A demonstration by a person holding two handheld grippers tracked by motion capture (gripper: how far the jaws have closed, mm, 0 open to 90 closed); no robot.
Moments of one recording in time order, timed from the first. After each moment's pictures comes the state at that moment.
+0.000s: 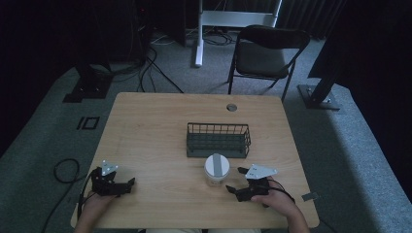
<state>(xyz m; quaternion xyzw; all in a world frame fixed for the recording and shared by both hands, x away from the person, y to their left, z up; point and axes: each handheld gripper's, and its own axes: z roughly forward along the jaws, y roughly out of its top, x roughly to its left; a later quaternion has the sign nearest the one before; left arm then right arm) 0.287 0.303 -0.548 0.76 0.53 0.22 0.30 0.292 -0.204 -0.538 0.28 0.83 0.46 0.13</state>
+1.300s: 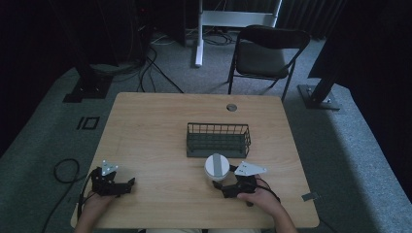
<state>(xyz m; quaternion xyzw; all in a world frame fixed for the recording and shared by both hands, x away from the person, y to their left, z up) 0.287 0.303 -0.548 0.76 0.53 0.22 0.30 0.298 -0.166 -0.538 0.30 0.79 0.52 0.11</state>
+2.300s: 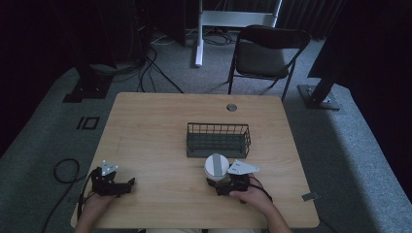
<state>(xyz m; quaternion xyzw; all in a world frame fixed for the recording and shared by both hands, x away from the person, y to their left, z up) 0.286 0.303 -0.548 0.76 0.53 0.22 0.30 0.305 -0.147 -0.542 0.29 0.79 0.53 0.13</state>
